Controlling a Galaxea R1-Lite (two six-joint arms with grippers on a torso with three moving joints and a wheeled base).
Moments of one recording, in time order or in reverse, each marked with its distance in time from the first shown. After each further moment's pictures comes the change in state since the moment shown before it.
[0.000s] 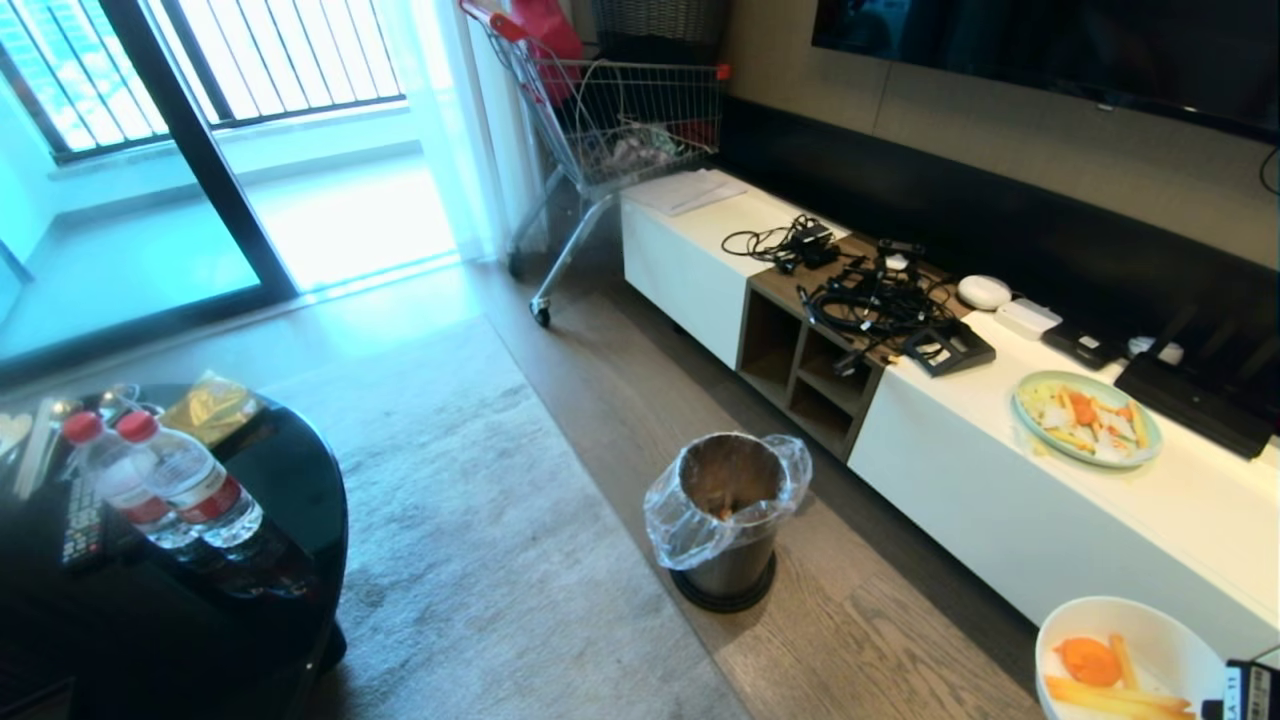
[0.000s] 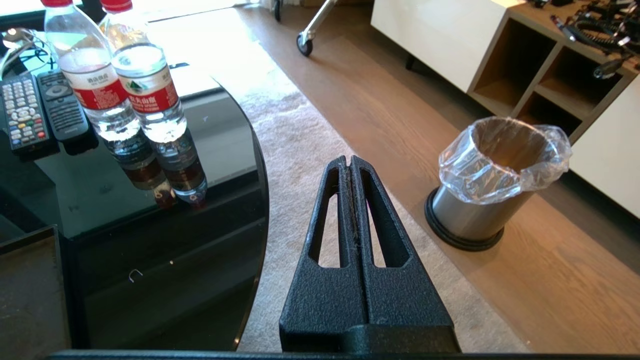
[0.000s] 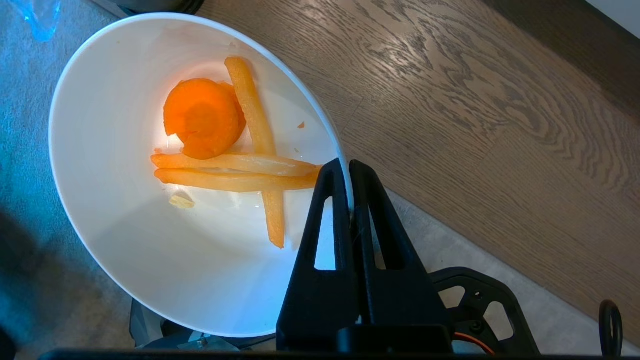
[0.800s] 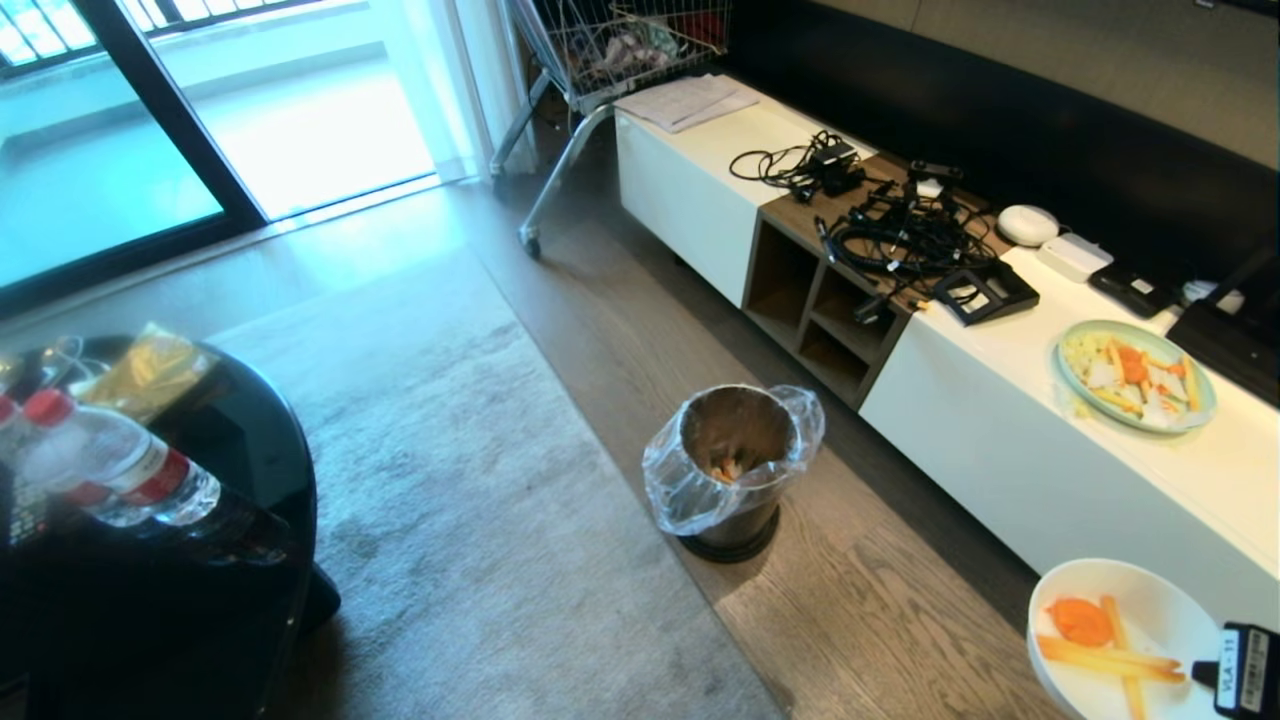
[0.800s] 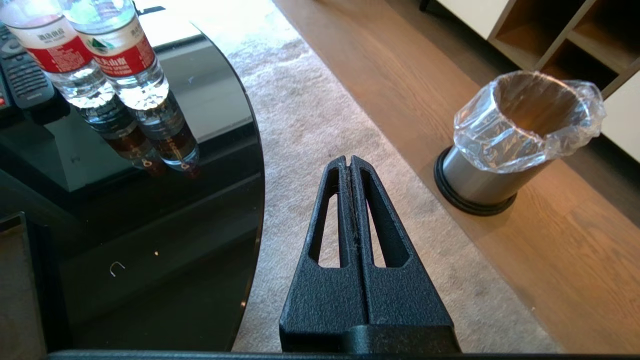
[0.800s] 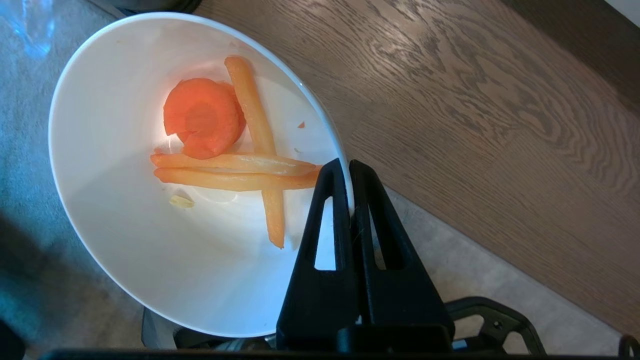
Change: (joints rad) left arm 0.000 0.000 0.000 0.000 0.000 0.000; right arm 0.004 0.001 -0.050 -0.032 -0.001 -0.006
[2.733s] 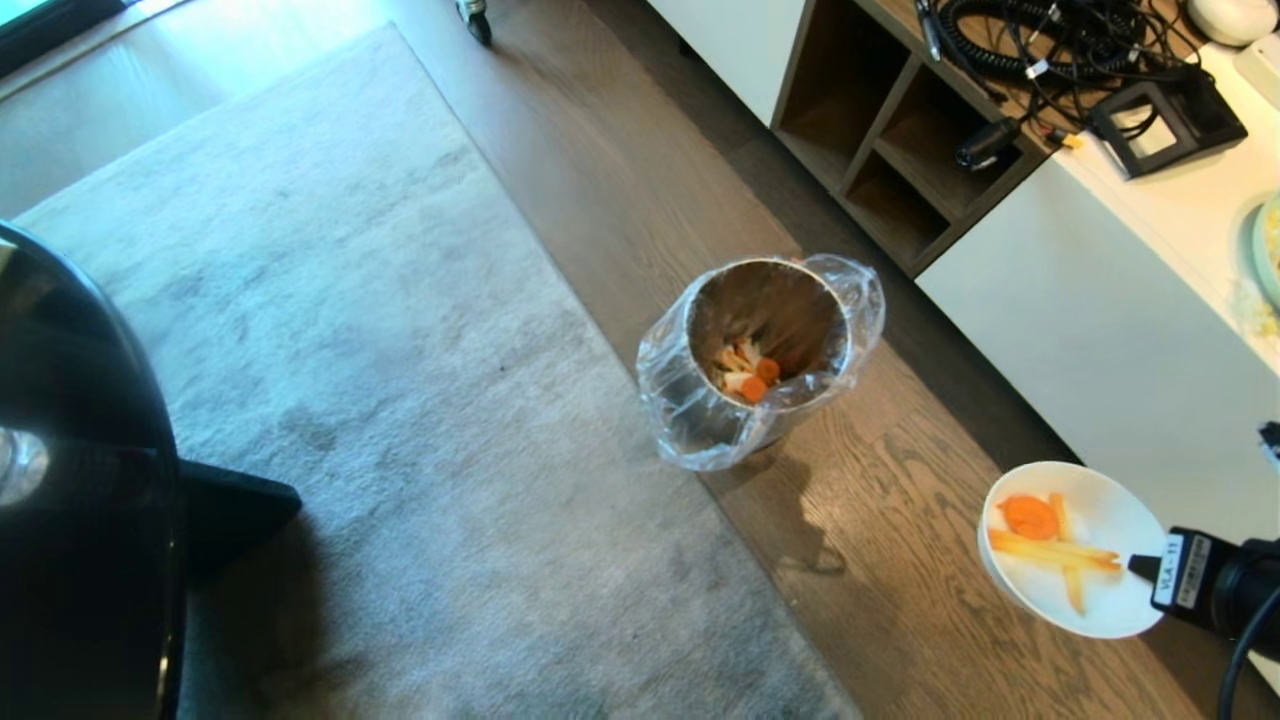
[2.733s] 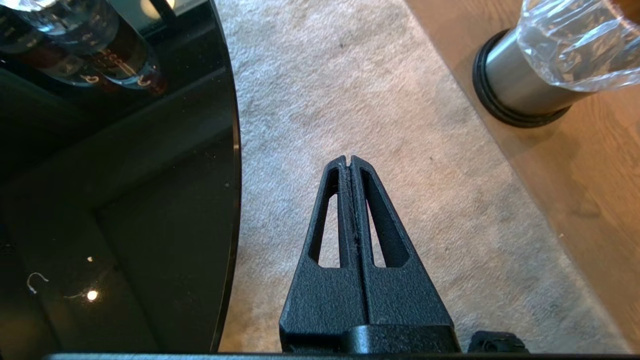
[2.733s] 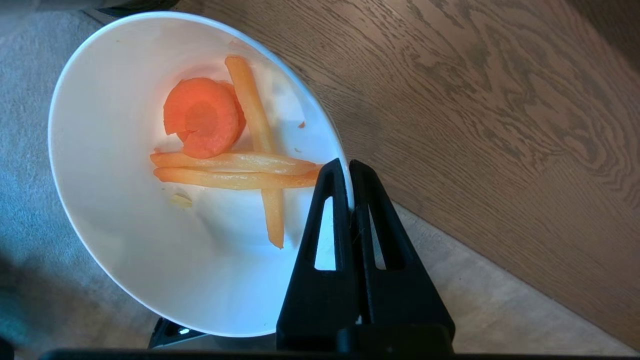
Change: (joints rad) left arm 0.000 0.000 0.000 0.000 0.000 0.000; right arm 0.000 0.086 -0.006 -0.299 0.011 -0.064
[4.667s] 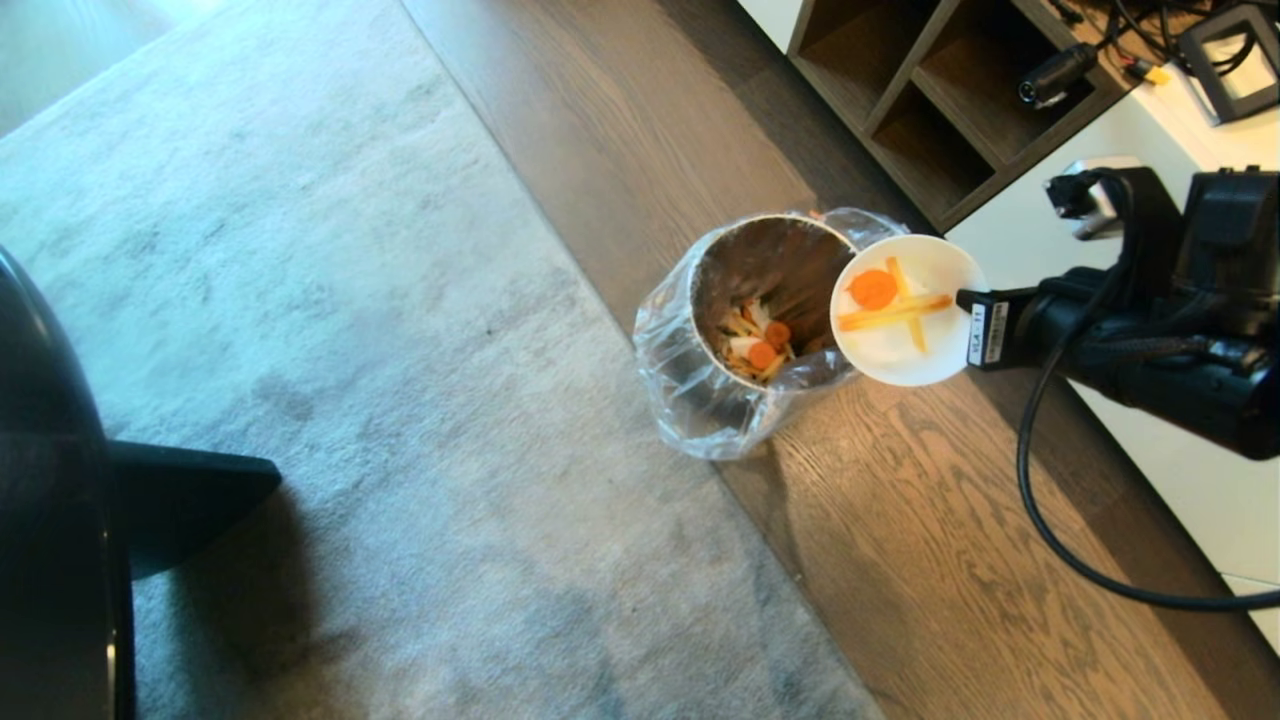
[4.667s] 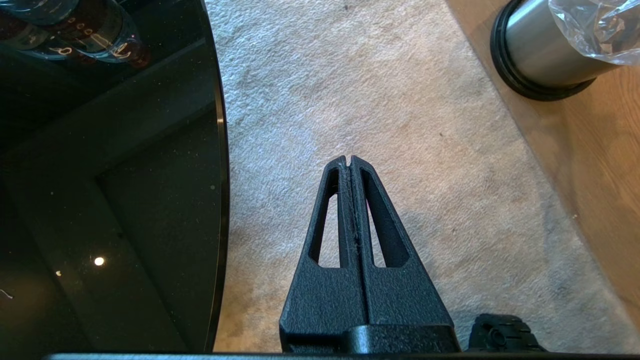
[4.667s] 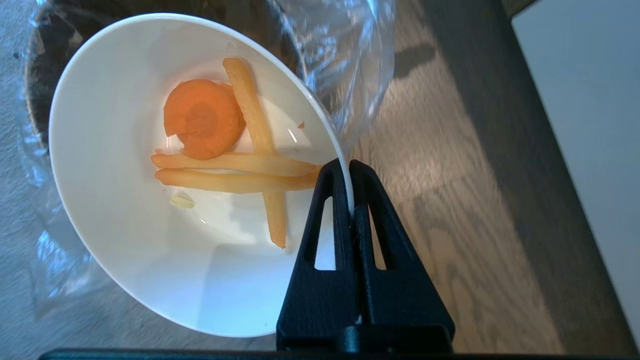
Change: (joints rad) left arm 0.000 0.000 0.000 0.000 0.000 0.000; right arm 0.142 0.359 -0.410 -0.490 -0.002 -0.575
